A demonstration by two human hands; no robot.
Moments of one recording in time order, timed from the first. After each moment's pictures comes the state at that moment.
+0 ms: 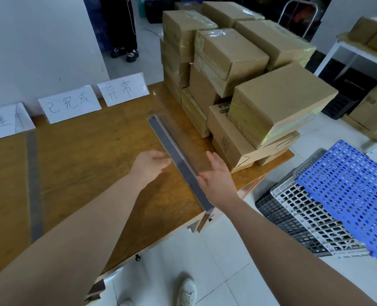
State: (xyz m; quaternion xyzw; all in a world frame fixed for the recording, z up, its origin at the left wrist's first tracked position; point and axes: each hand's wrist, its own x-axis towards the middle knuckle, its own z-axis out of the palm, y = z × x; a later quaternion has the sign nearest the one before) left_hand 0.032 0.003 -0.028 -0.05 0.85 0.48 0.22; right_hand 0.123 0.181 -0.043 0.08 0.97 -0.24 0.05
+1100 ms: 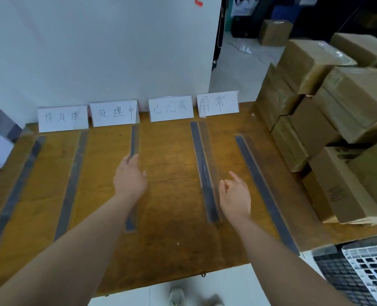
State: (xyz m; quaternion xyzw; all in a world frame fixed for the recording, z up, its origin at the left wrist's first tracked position) left_hand 0.021 -0.258 -0.035 -0.22 0.95 0.22 0.02; right_hand 0.045 -0.005 -0.052 0.08 0.96 -0.27 0.01
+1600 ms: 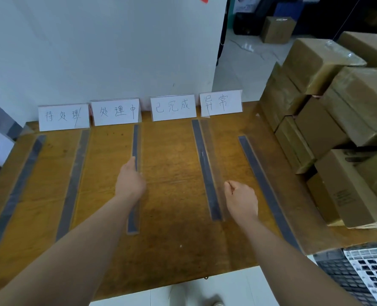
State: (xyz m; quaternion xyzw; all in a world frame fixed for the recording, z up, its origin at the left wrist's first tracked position) left_hand 0.015 -0.270 -0.048 -0.26 0.91 0.32 0.03; right_hand 0.037 0.000 -0.055 0.10 0.96 -0.24 0.04
